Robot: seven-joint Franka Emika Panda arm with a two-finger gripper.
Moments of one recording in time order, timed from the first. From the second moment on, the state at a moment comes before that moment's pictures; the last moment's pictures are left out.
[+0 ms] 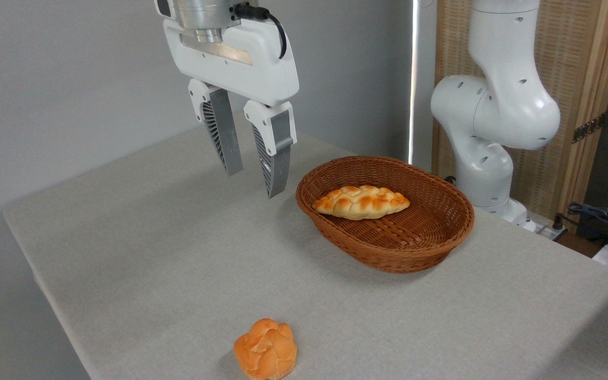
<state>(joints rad) 0.00 -0.04 0.00 -1.59 -0.01 1.56 0.73</state>
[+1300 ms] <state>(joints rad) 0.01 -0.09 0.04 -2.07 -0.01 2.16 0.73</state>
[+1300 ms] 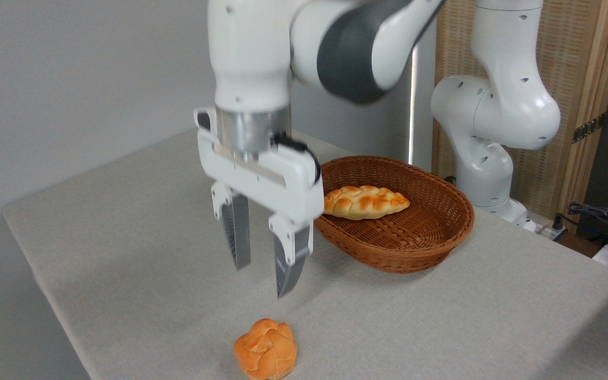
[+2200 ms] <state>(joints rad) 0.01 0.06 0.04 -2.12 0.06 2.40 0.80</state>
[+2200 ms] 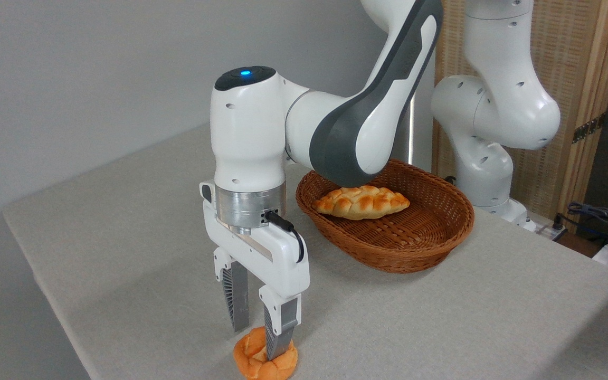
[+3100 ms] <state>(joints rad) 0.01 0.07 0.06 -2.11 0.06 2.40 0.80</state>
